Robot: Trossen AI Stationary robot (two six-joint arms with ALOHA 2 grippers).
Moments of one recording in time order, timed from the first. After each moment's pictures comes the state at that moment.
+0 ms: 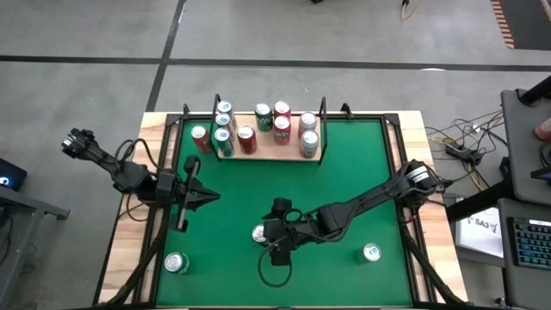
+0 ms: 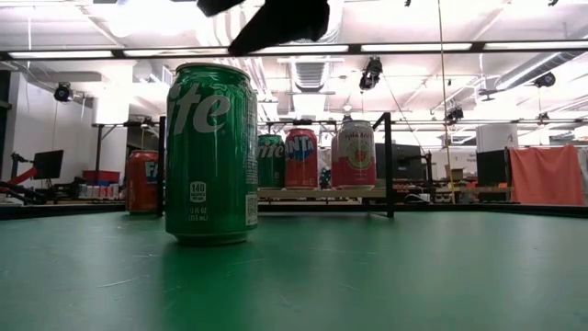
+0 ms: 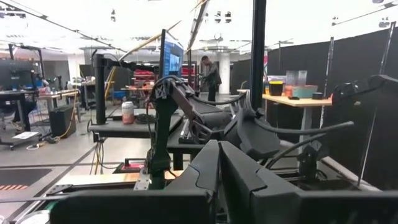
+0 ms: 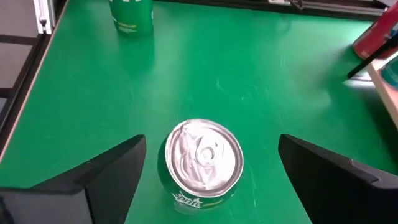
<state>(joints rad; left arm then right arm) -0.54 0.75 0.69 0.28 -0.41 0.06 0.39 1.95 1.60 -0.37 0.37 0.20</state>
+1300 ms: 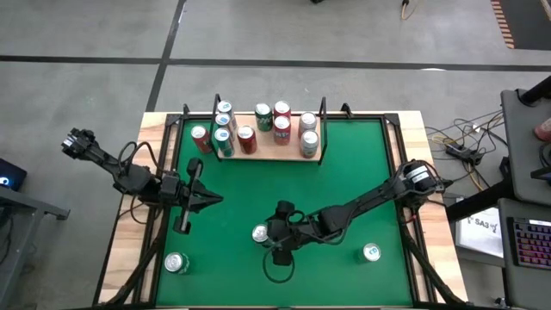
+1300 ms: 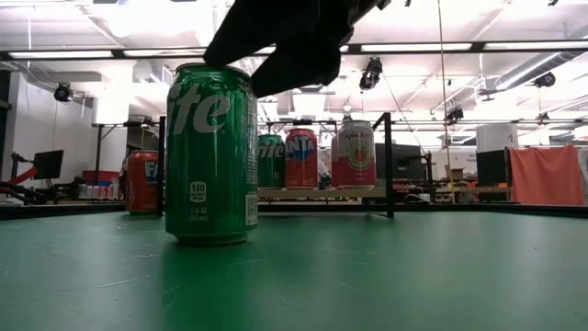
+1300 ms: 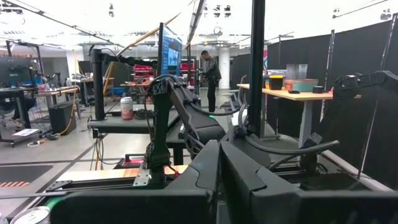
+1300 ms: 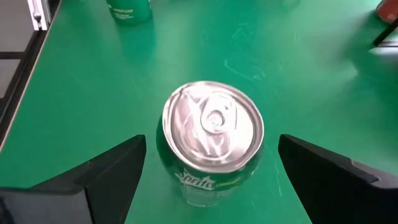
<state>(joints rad) -0.54 0.78 0.69 0.28 -0.41 0.06 0.38 1.95 1.42 -0.18 0.34 0.29</state>
